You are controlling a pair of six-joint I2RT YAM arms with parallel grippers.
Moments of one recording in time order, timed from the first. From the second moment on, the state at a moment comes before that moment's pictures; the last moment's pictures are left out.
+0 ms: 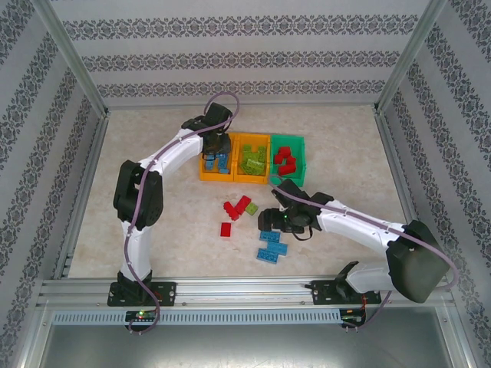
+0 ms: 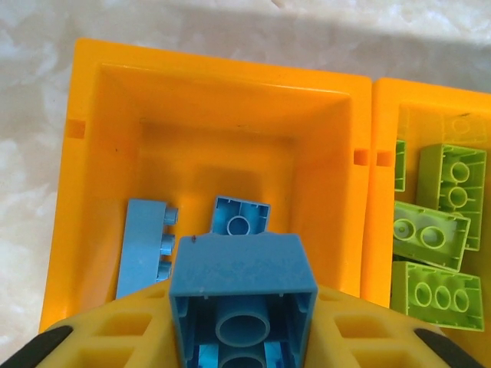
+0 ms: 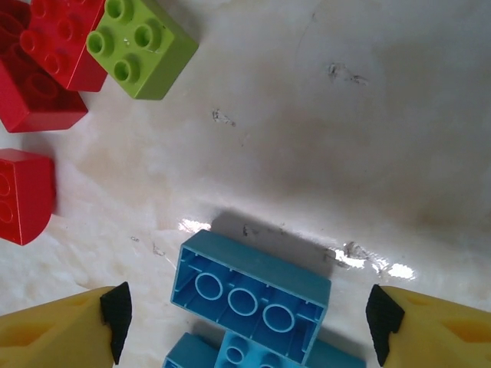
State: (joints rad) left arm -0.42 2.06 1.77 -0.74 -0.11 -0.47; right arm 0.72 1.32 0.74 -0.60 -0.15 0.75
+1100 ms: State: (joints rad) left arm -0.42 1.79 1.54 -0.64 -0.18 -0.46; right arm 0.84 1.58 0.87 -0.68 -0.06 0.90
